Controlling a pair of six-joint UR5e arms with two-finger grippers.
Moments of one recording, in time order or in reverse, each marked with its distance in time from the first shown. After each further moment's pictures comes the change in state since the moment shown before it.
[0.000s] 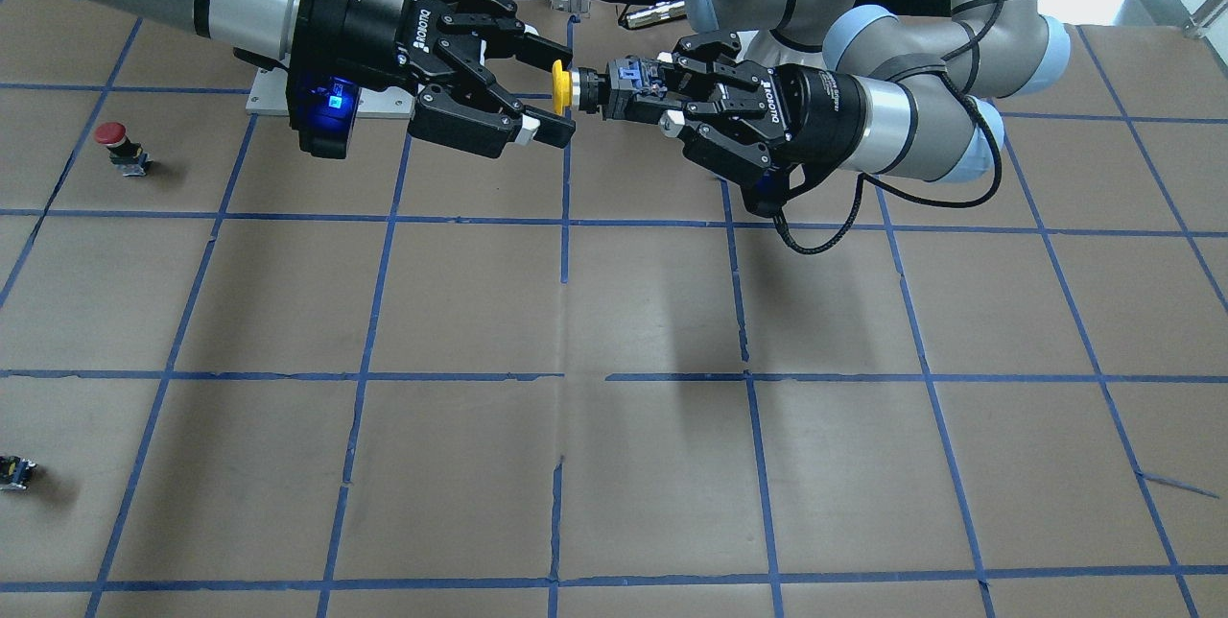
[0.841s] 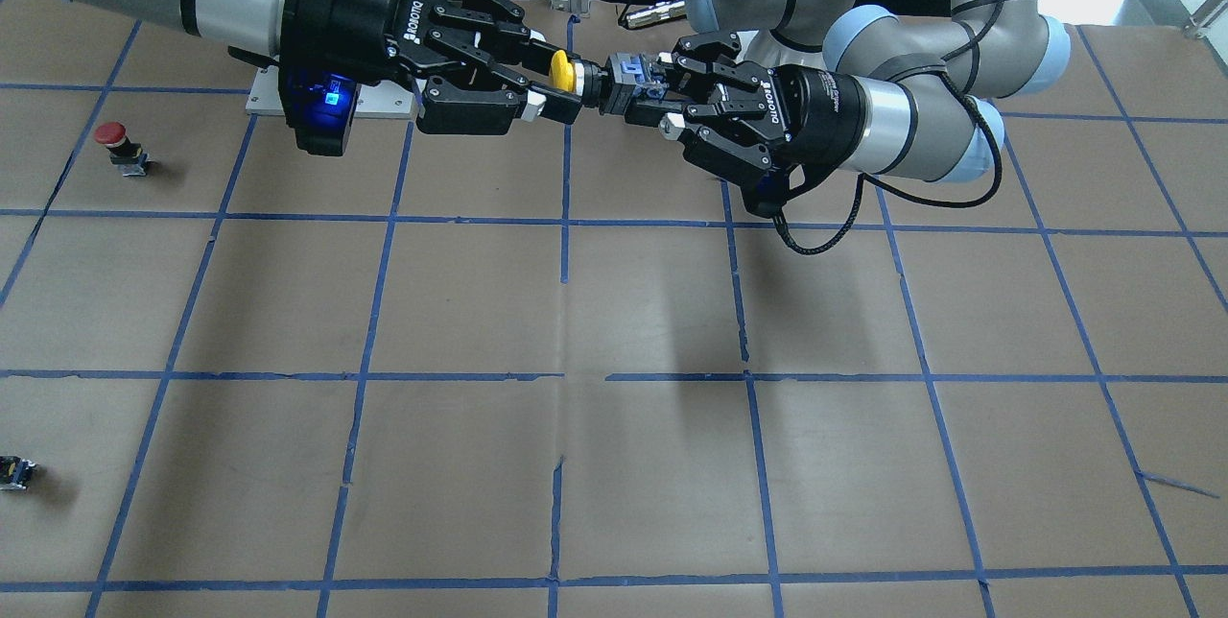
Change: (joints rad) left arm 0.000 -0.003 0.001 0.008 0.005 -0.002; right arm -0.012 -0.003 0.005 0.000 0.056 0.000
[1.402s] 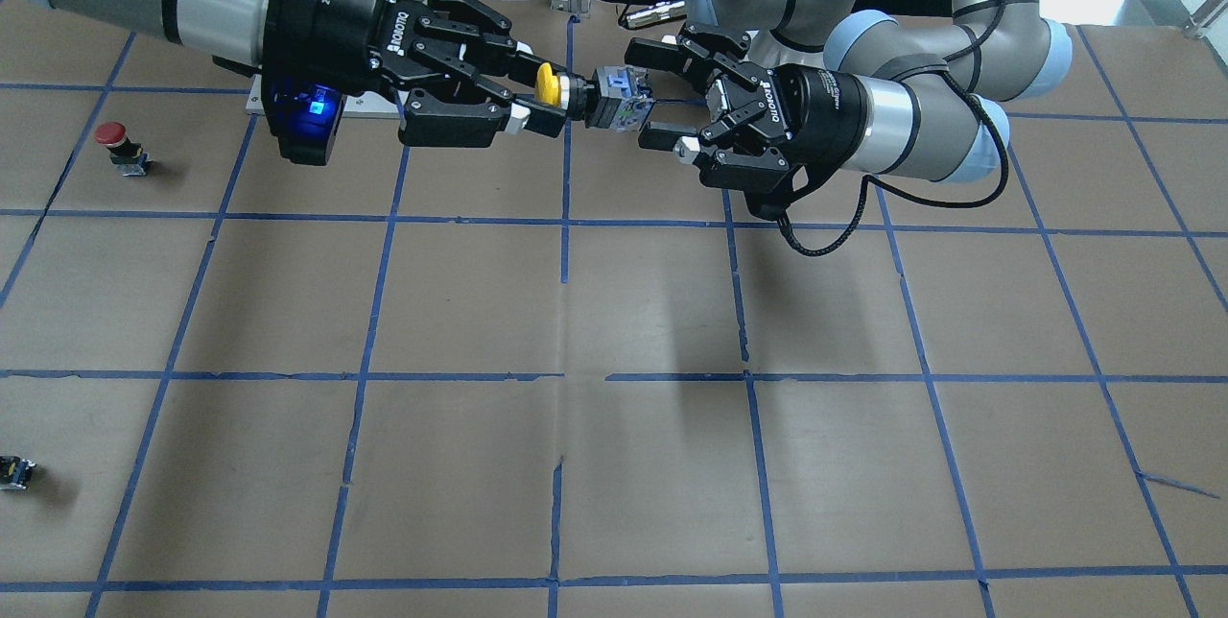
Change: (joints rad) left arm 0.000 -0.009 0.020 0.073 0.032 -0.024; right arm -0.036 0.003 -0.001 -0.005 -0.010 -0.016
